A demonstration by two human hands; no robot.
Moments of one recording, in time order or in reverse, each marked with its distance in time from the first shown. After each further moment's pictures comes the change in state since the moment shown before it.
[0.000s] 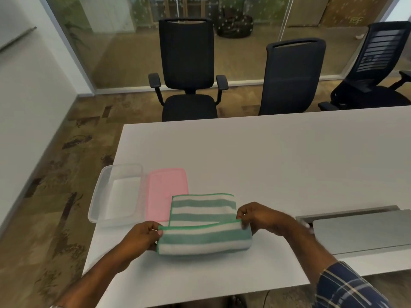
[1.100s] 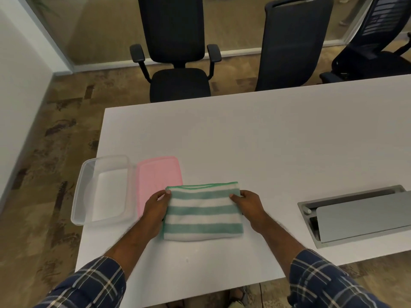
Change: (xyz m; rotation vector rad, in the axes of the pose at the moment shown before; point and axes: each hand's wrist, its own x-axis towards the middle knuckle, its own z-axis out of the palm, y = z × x) left_hand 0.105 0.020 0.050 -0.346 0.253 -0.132; right_hand 0.082 0.048 0.023 0.433 0.607 0.020
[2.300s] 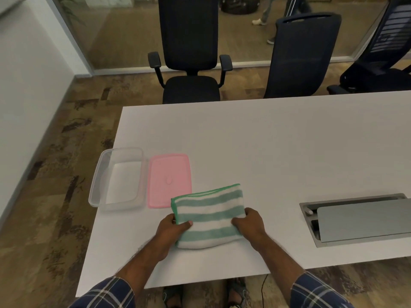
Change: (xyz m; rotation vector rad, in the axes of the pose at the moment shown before) left_hand -0.064 -0.064 -0.013 0.120 -0.145 -0.027; right_hand -0.056 0.037 0.009 -0.385 0.060 0.031
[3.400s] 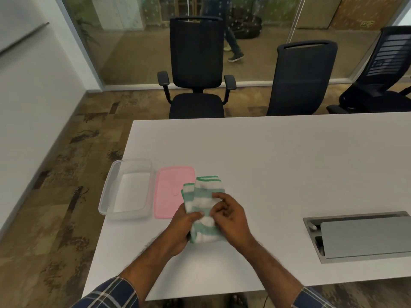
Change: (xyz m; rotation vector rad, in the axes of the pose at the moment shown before) left_hand -0.035 0.065 0.020 -0.328 -0.261 0.212; right_hand -0.063 -0.082 0.020 0.438 -0.162 -0.587
